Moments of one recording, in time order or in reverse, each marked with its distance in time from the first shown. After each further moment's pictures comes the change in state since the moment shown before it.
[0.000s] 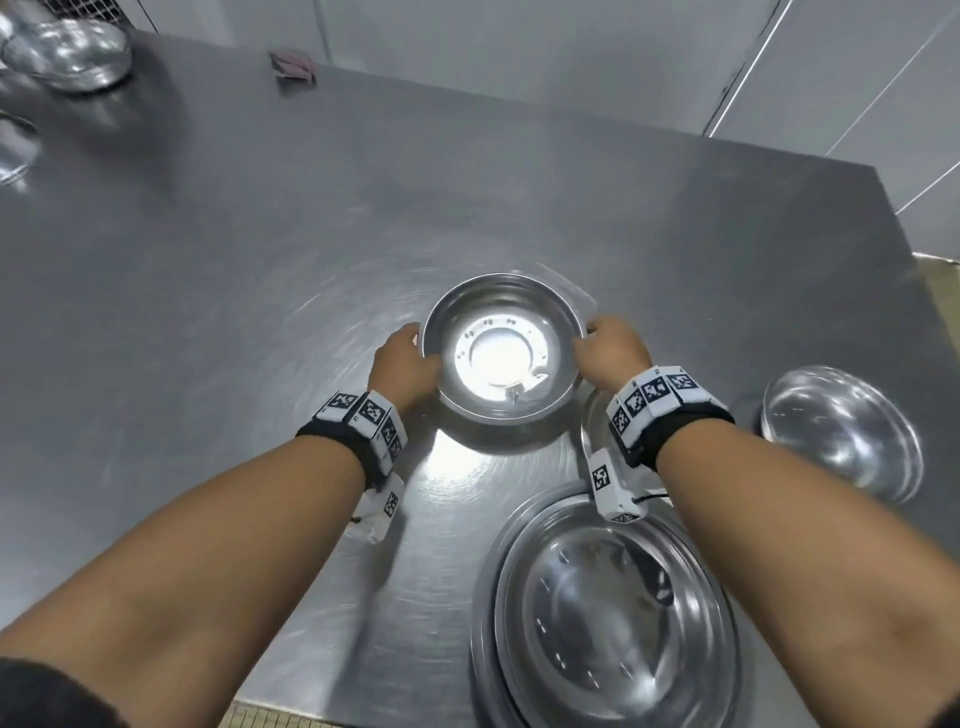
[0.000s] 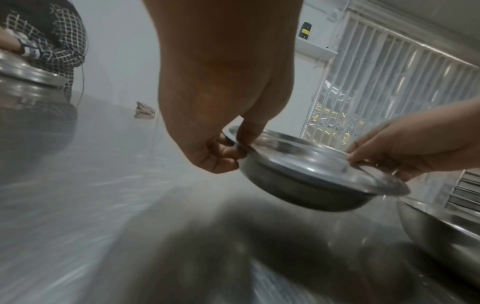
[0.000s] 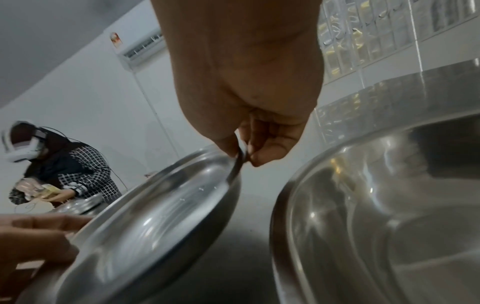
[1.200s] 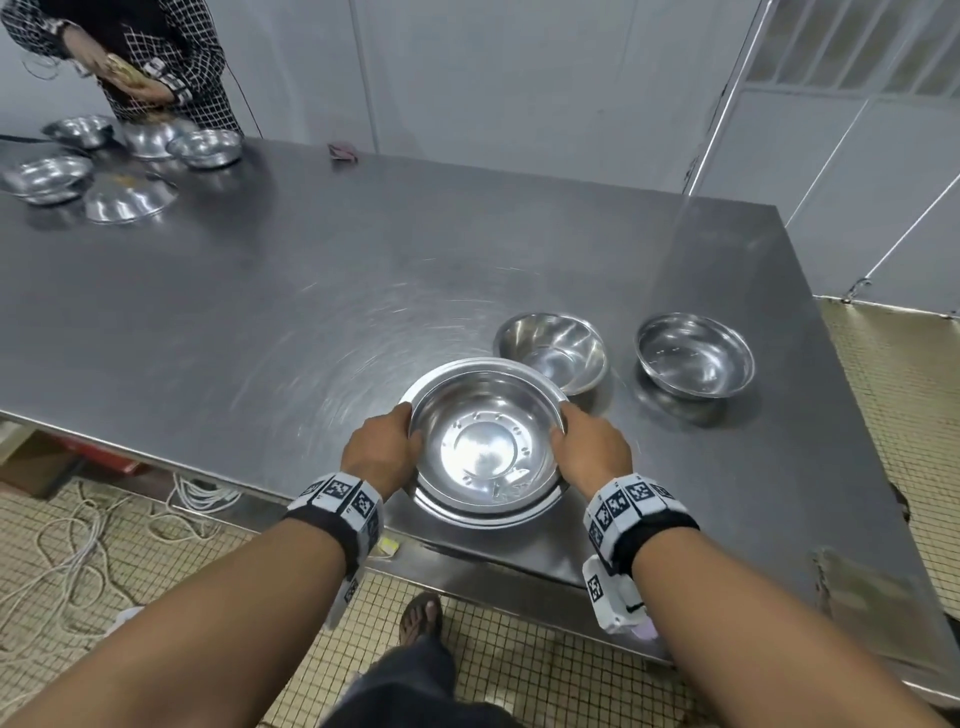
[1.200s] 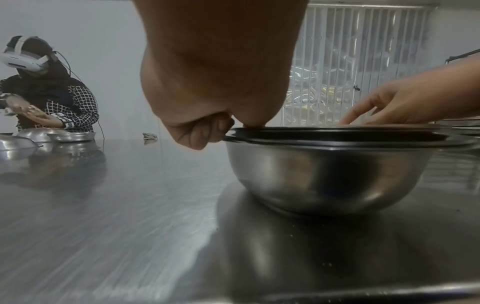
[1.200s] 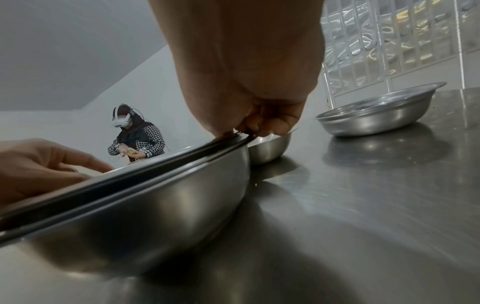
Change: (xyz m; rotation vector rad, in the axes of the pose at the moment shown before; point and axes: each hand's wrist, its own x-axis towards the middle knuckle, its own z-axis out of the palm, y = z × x) left_hand -0.313 -0.043 0.082 0.625 0.114 0.116; right_hand -0.252 0.221 -0.010 -0.200 0.125 -0.327
